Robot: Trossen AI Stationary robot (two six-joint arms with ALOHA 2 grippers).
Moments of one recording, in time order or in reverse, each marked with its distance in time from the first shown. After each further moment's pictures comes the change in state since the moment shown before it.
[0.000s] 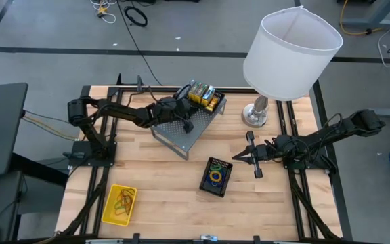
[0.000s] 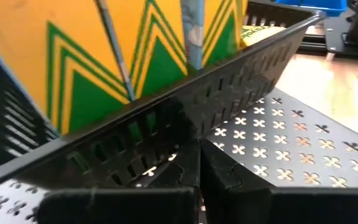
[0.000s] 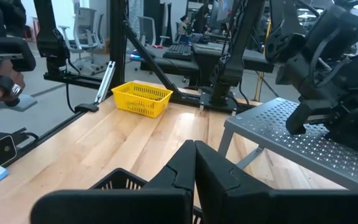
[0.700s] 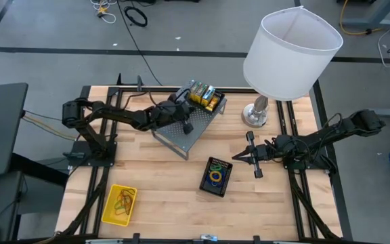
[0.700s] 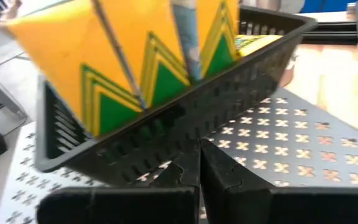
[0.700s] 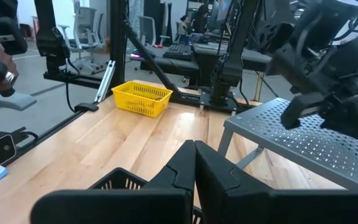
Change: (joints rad) left arm -0.084 -0.069 -0.003 -0.070 -0.183 0.047; right arm 0.000 0.000 0.000 -0.001 0.000 -0.004
